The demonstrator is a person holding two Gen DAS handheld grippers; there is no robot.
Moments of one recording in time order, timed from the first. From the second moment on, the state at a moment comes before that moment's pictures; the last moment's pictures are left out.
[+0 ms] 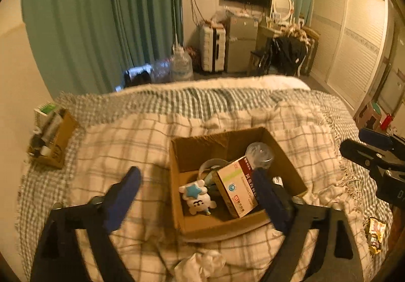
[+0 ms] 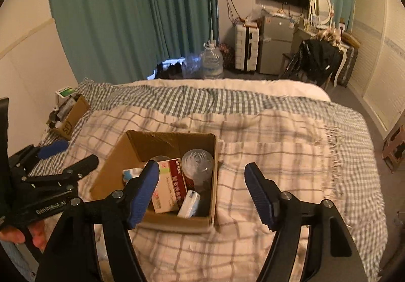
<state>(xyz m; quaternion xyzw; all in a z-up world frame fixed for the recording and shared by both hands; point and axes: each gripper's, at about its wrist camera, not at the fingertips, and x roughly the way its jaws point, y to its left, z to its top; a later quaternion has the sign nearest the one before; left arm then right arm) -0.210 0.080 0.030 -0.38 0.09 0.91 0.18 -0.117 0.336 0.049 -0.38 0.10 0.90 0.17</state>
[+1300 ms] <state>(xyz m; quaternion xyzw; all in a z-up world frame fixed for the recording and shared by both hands) -0.115 0.004 -0.147 -0.44 0.07 0.89 0.11 -0.055 0.258 -0.103 -0.44 0.09 0.88 0.17</state>
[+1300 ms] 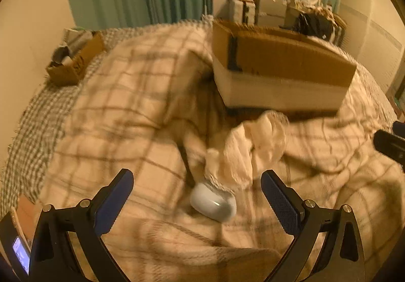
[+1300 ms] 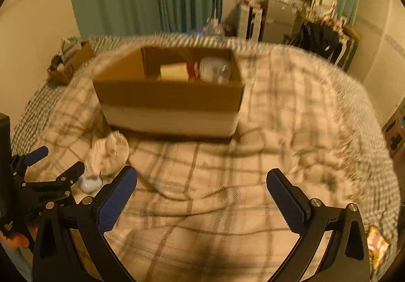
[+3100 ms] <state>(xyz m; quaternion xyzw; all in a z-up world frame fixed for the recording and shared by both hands) -0.140 -0.068 -0.119 -0.50 0.02 0.86 0.08 -0.158 0.157 -0.160 -0.54 0.03 0.84 0.00</state>
